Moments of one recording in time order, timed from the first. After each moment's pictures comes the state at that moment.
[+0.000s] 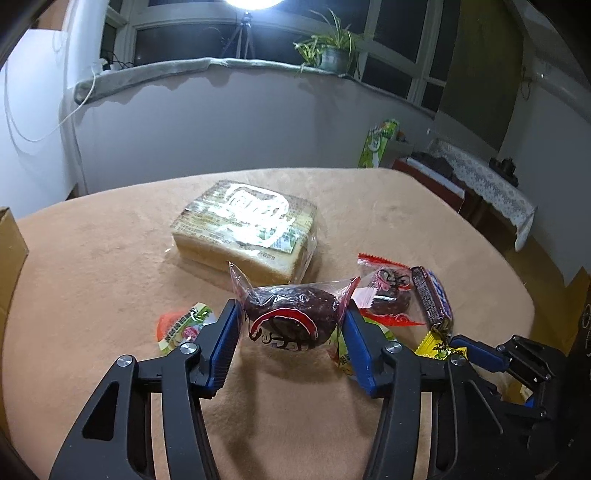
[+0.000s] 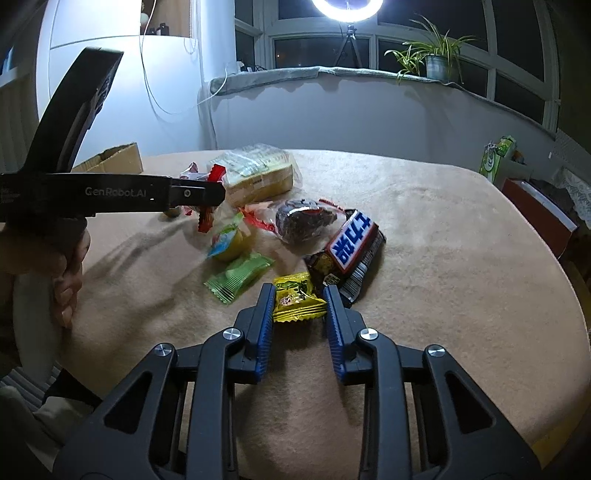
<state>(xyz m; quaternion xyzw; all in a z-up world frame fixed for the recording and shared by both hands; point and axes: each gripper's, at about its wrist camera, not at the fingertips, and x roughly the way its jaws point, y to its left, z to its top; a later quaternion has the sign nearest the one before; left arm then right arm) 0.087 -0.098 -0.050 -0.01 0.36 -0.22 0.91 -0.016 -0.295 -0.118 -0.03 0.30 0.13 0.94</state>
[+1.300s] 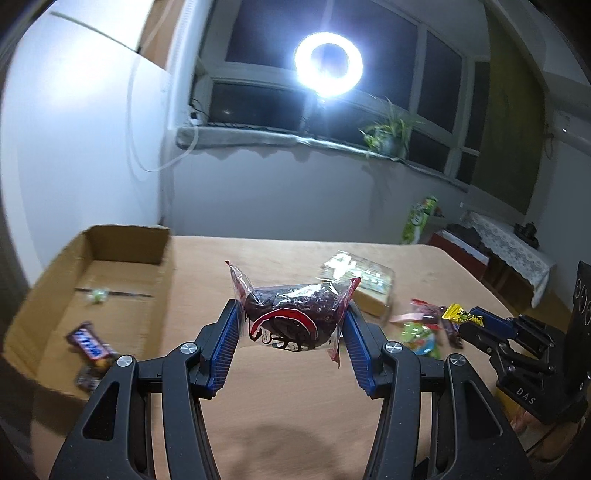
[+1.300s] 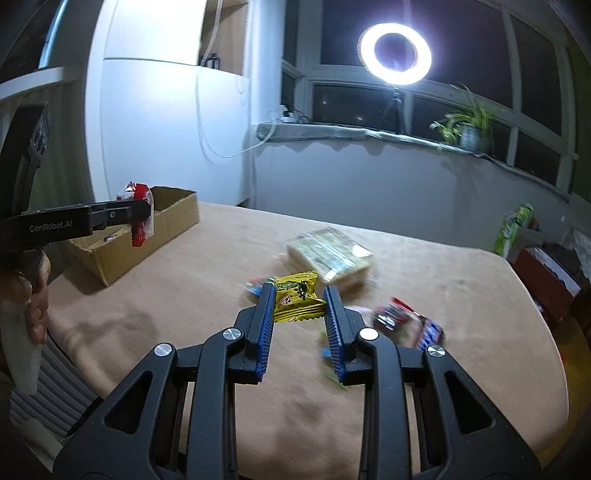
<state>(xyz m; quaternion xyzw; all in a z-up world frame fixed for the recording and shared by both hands) 0.016 0.045 0.011 -0.05 0.25 -0.12 0.96 -0.036 -0.191 -0.043 -0.07 0.22 0.17 0.96</state>
